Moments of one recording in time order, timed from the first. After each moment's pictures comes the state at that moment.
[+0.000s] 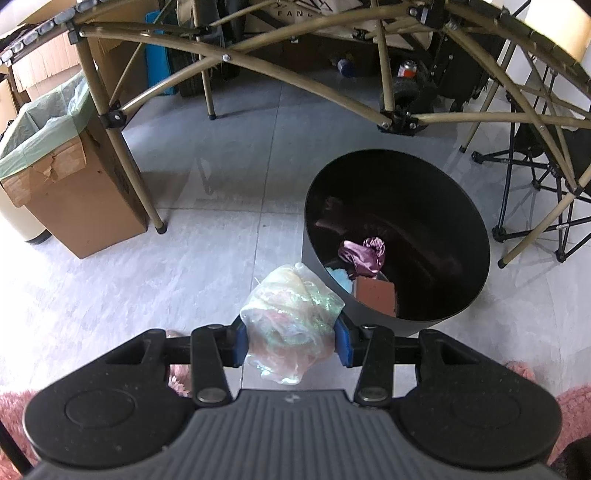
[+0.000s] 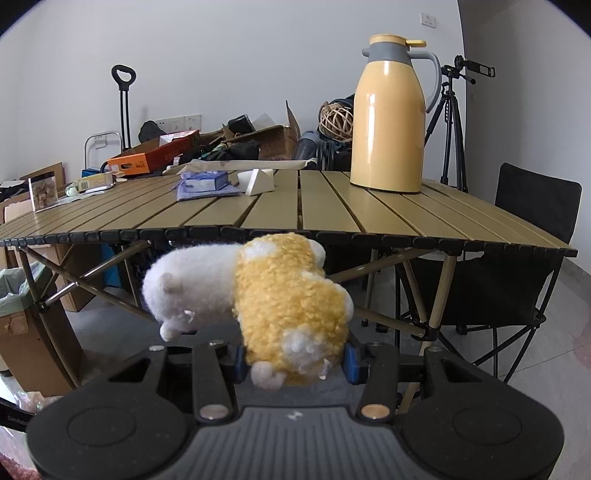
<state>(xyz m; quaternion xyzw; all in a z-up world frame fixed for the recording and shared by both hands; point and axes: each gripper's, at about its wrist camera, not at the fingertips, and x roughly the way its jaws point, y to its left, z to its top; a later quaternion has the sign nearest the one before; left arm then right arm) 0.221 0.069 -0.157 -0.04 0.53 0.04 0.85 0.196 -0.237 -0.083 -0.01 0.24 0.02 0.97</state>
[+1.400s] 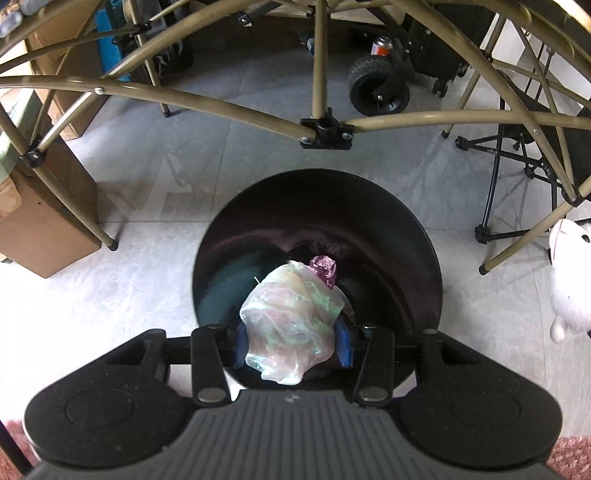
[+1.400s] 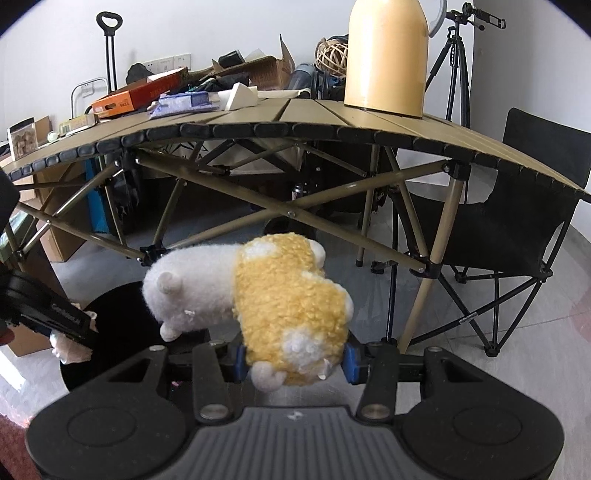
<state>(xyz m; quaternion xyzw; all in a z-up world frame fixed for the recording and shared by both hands) 0.312 -0.009 -0.168 -0.03 0.56 0.02 0.83 0.222 -0.254 -0.136 -0.01 0.34 0.02 0.94</state>
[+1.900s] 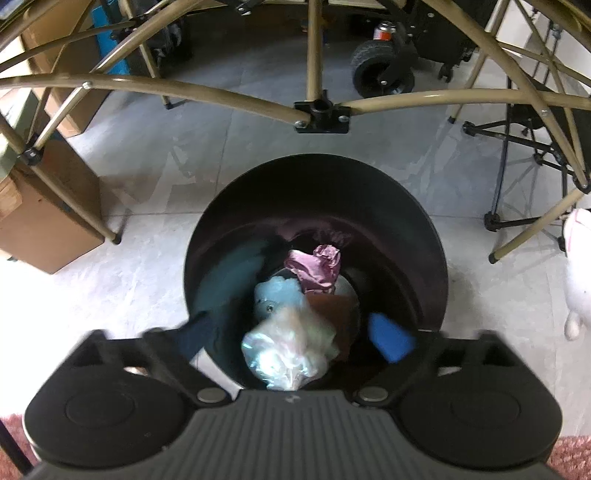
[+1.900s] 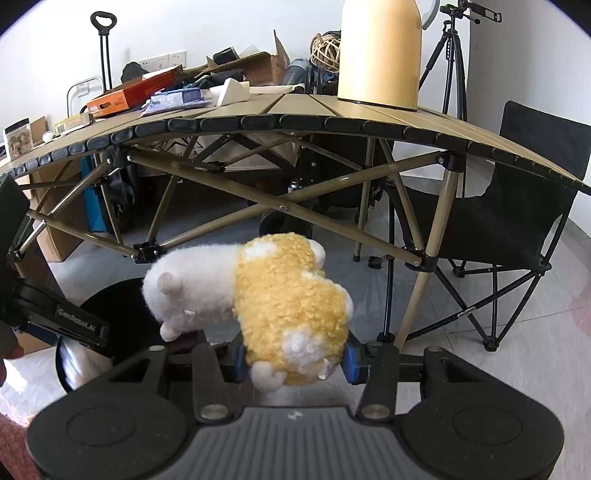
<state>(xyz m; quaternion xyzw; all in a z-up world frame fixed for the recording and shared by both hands) 0.316 -0.016 -0.177 -0.02 0.58 0.04 0.81 0.224 -0.258 -0.138 -0.01 0.34 0.01 0.94</state>
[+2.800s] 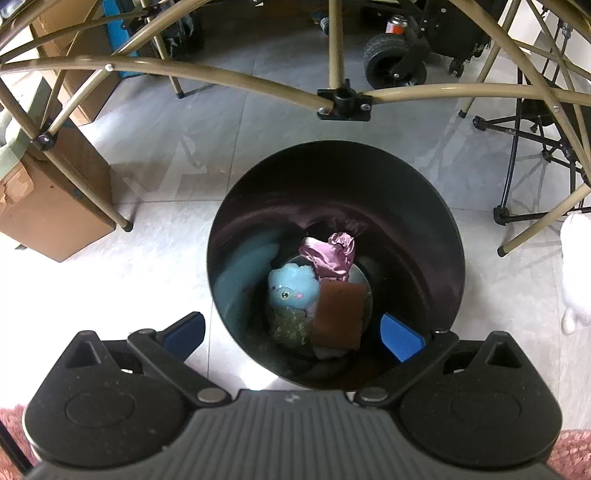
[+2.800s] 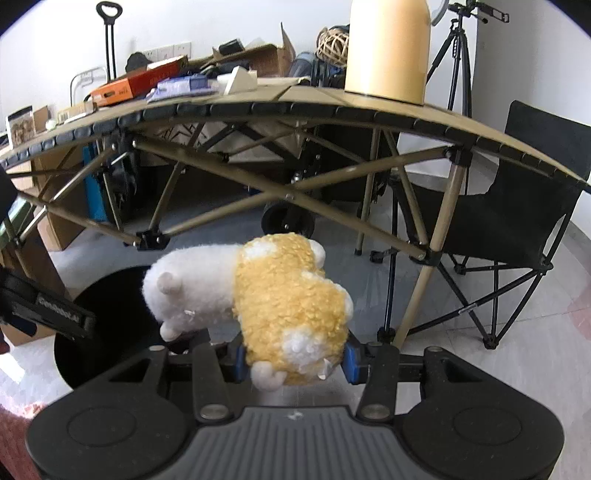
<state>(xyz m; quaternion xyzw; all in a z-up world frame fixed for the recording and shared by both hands) 0.308 -0.004 -0.176 -0.01 0.59 0.05 0.81 0.224 -0.255 -0.145 -0.02 0.36 0.02 0.93</state>
